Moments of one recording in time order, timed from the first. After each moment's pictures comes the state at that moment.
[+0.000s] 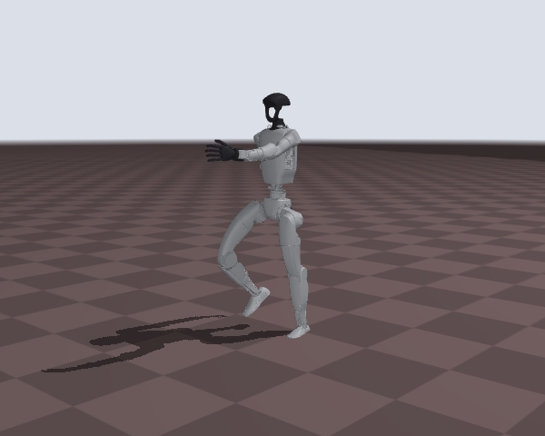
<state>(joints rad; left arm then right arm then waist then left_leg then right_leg) -1.15 0.34 -0.21 1.21 -0.32 -0.23 -0.03 0.45 -0.26 0.05 1.70 0.28 -0.07 0.19 -0.14 0.04 0.06 0.22 0.08 0.23 -0.09 -0.21 -0.05 -0.67 -0.15 -0.13 1.46 -0.09 0.05</state>
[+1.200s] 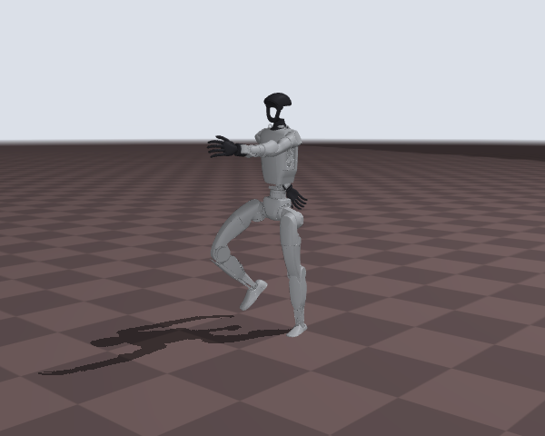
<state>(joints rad) -1.28 0.42 -0.21 1.26 -0.19 -0.17 -0.06 0.57 -0.21 0.16 1.68 0.02 -0.05 0.34 -0.21 0.01 0.10 0.23 0.08 0.25 -0.09 -0.22 -0.06 -0.77 -0.27 -0.21 1.64 -0.06 0.00</state>
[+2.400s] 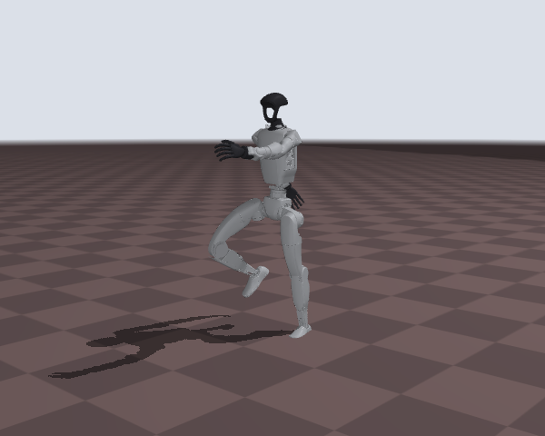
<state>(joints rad) -1.22 0.51 -0.37 1.17 -0.13 -0.20 0.03 0.58 -0.19 -0.08 1.69 0.28 -0.05 0.26 -0.15 0.05 0.14 0.21 0.13 0.19 -0.09 -0.19 -0.04 -0.86 -0.26 -0.13 1.92 -0.21 -0.02</state>
